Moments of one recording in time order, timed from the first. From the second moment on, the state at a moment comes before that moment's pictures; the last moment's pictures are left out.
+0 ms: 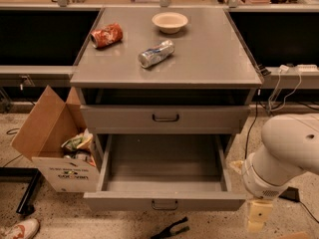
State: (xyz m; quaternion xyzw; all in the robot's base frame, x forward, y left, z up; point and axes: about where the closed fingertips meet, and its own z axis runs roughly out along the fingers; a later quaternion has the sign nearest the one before) arm 0.364 -0.228 0.667 -0.67 0.74 0.05 0.05
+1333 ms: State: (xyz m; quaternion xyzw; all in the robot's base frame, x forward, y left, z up) arm 0.342 -0.222 0.479 -0.73 0.68 0.10 0.00
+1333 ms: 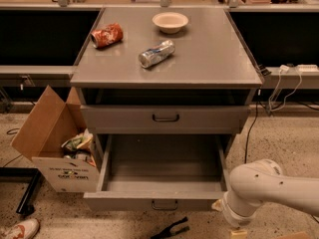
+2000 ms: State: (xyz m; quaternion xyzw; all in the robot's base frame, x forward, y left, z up) arm 0.381 -0.213 0.412 -0.71 0.69 0.09 0.03
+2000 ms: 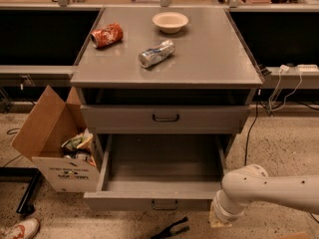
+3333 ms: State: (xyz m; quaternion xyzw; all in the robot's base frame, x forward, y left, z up) arm 0.395 -0.214 0.406 -0.69 0.71 0.09 0.07
